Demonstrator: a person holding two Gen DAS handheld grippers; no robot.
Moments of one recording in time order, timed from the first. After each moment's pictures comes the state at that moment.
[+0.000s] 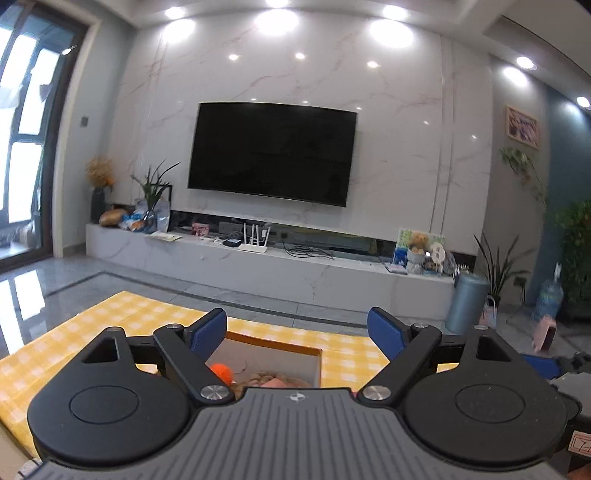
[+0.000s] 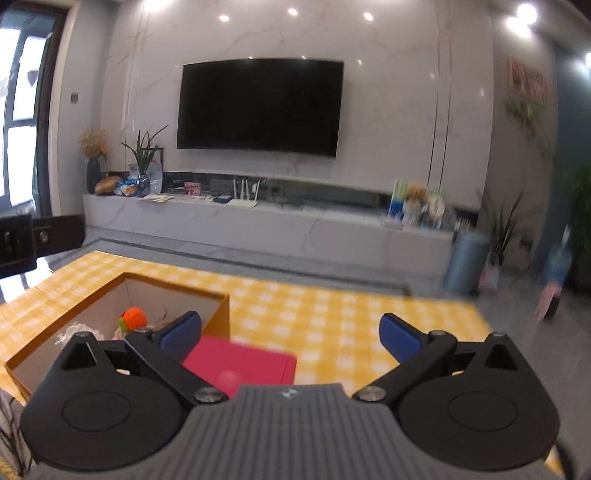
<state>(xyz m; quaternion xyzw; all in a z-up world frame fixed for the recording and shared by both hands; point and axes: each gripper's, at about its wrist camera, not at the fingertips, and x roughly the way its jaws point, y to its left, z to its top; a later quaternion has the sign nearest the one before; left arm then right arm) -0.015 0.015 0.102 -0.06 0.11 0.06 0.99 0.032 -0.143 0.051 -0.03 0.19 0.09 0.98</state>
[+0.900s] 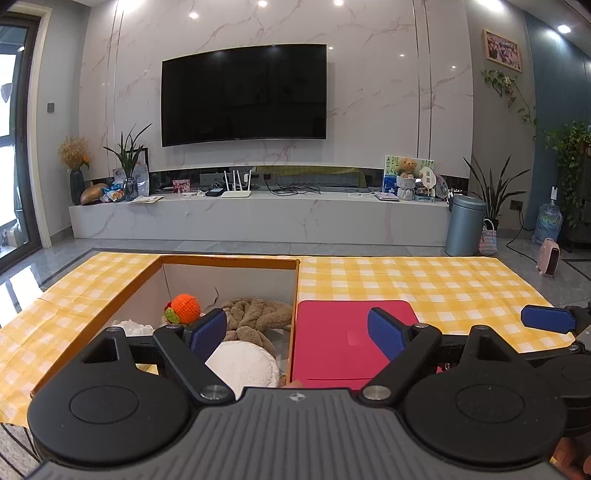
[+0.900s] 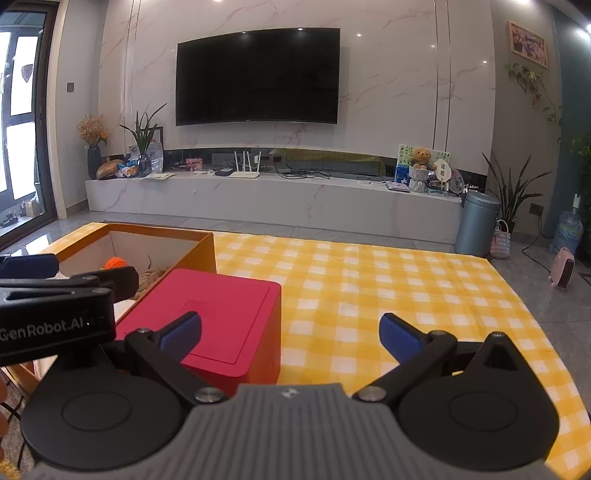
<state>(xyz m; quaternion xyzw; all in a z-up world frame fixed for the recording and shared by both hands) 0.015 -0.022 0.028 0.00 0.20 0.03 0.98 0.048 -0.160 -0.023 -0.02 0.22 0.10 0.97</state>
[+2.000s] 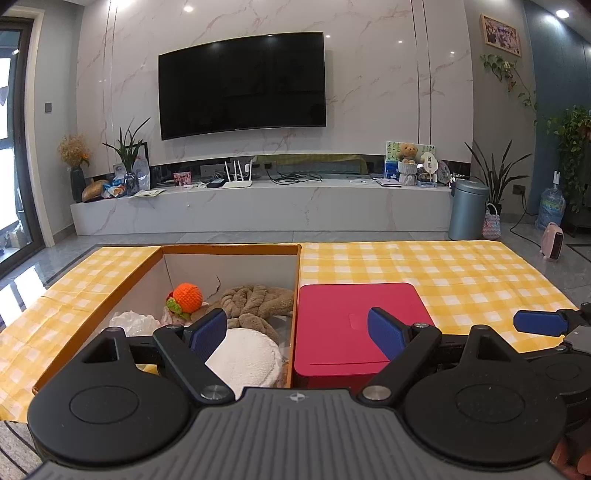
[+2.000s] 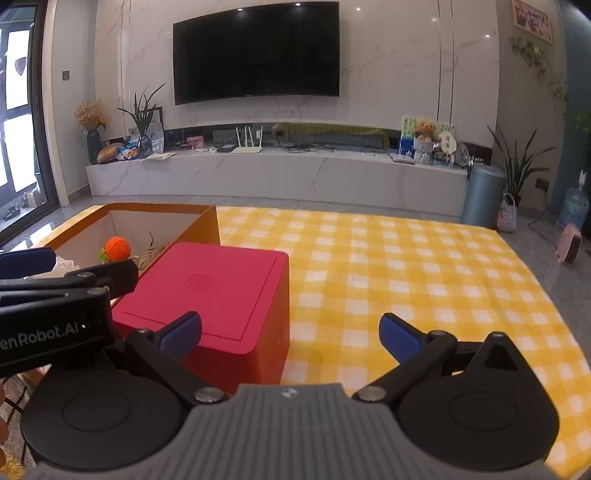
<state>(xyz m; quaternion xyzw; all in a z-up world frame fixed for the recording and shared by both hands) 0.020 -0.027 0.022 0.01 0.22 0.04 0.97 0.067 -0.158 -0.034 -0.01 0.27 0.10 0.96</state>
